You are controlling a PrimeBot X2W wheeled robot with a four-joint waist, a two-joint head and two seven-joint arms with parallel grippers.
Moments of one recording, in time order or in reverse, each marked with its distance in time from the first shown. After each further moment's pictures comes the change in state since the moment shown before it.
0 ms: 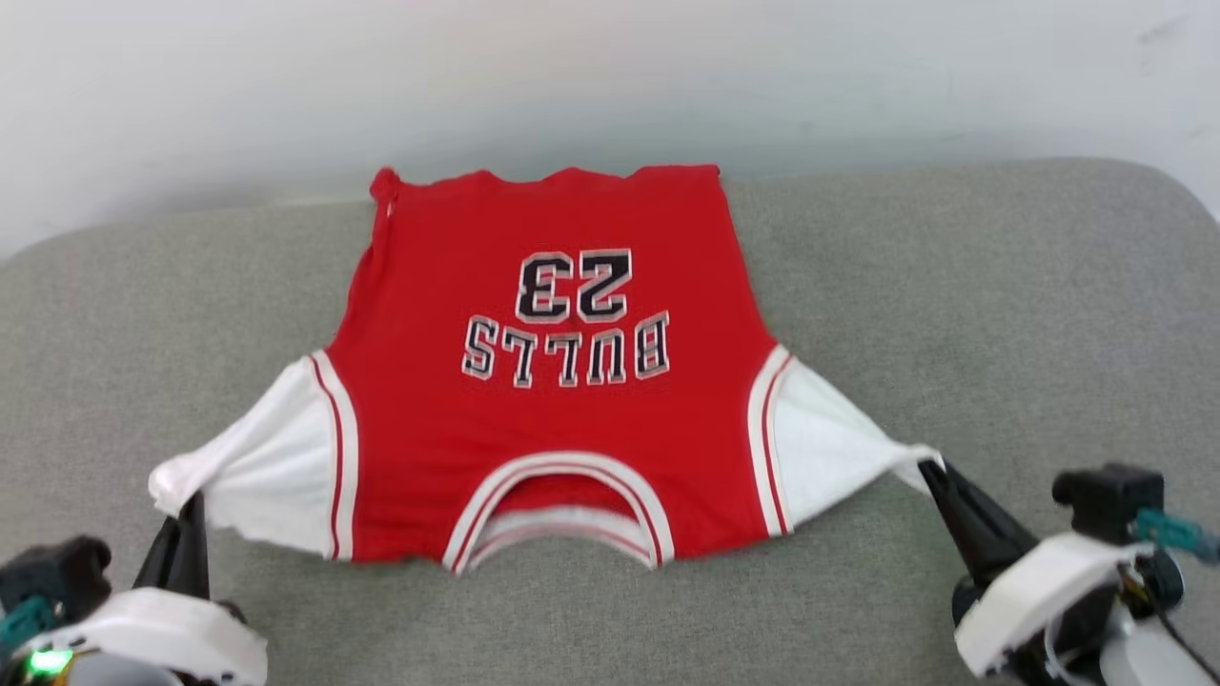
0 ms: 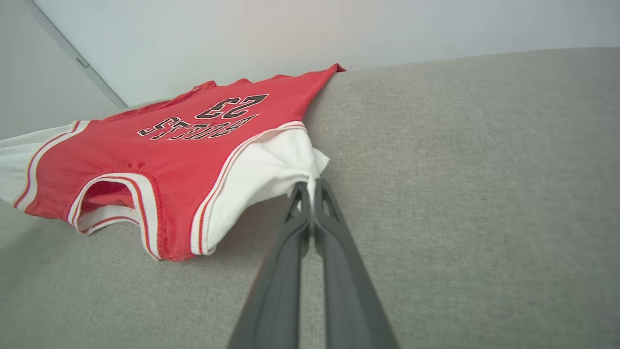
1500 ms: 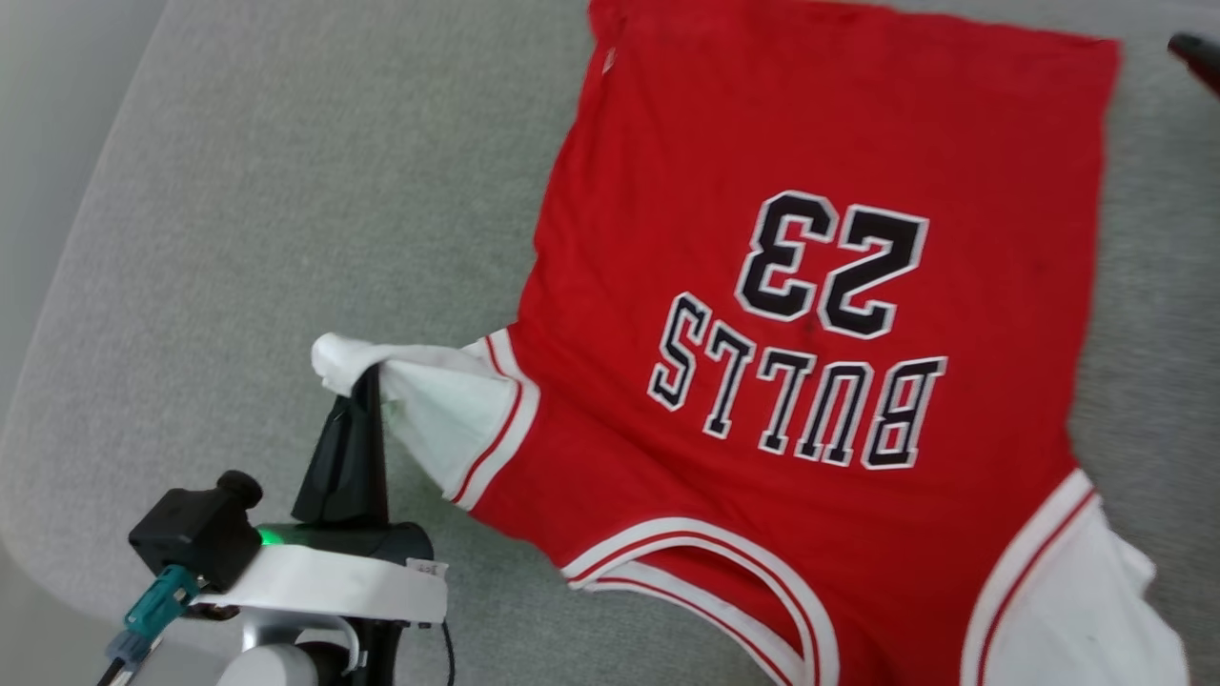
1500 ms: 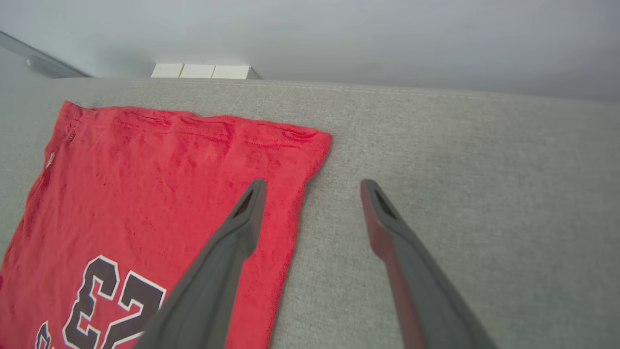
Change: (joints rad) left arm -0.049 -0.173 -0.168 -0.287 0.053 0.000 -0.119; right arm -0.840 -0.034 -0.371 0.418 -0.183 0.000 0.785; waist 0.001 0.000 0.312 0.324
